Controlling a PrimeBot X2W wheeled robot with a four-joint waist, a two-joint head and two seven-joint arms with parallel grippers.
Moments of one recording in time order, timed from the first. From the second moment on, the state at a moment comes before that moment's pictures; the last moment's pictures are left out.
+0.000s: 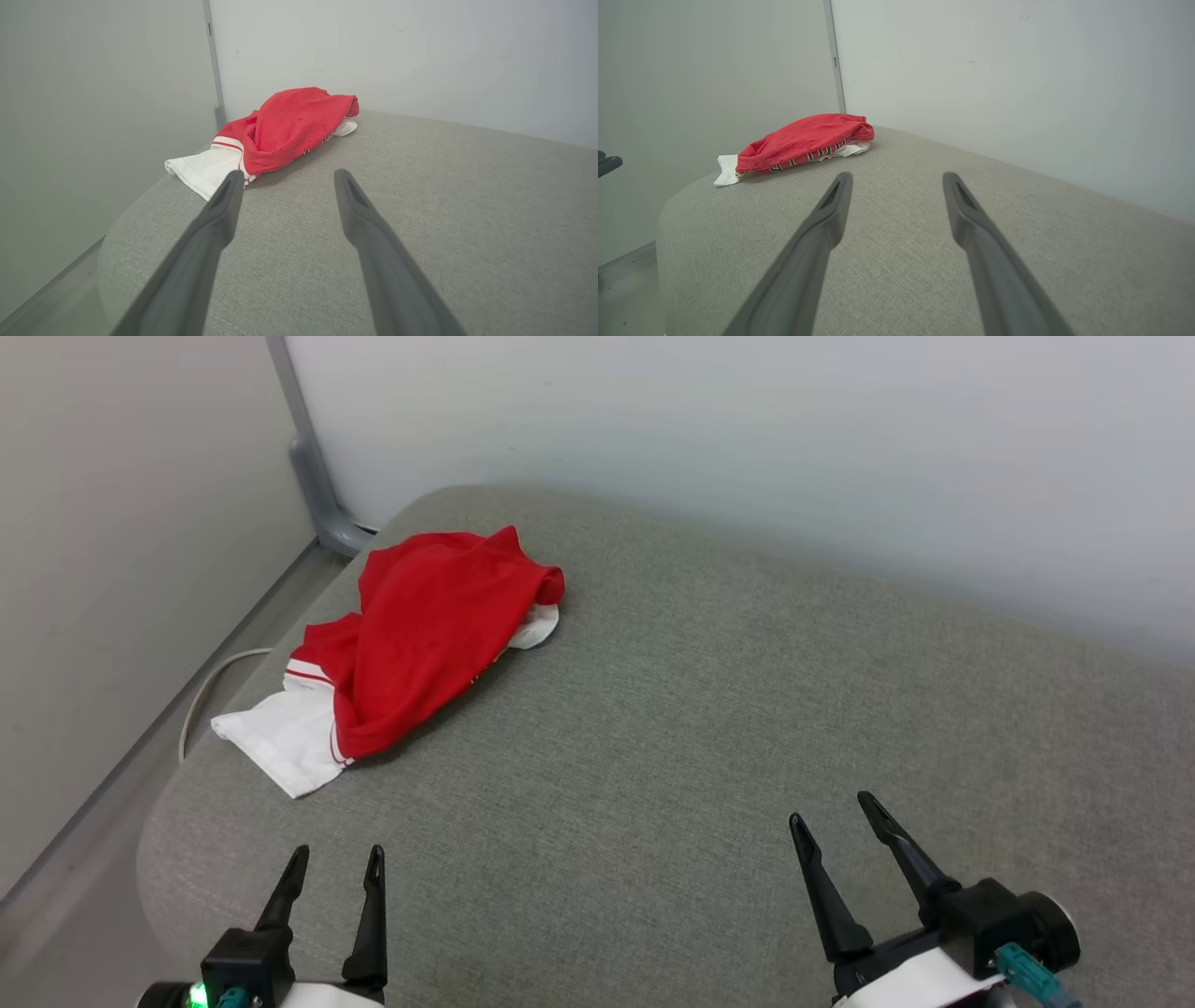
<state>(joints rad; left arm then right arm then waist) 0.11 0.05 0.04 0.10 -0.08 -0.08 -0.26 0.02 -0.05 0.19 0.13 0.08 0.13 -0.26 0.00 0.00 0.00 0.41</state>
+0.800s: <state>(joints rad) -0.62 0.64 -0.37 0.43 -0.63 -0.13 0.18 -0.11 -0.05 0.11 0.07 -0.06 0.13 -0.26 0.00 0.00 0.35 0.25</state>
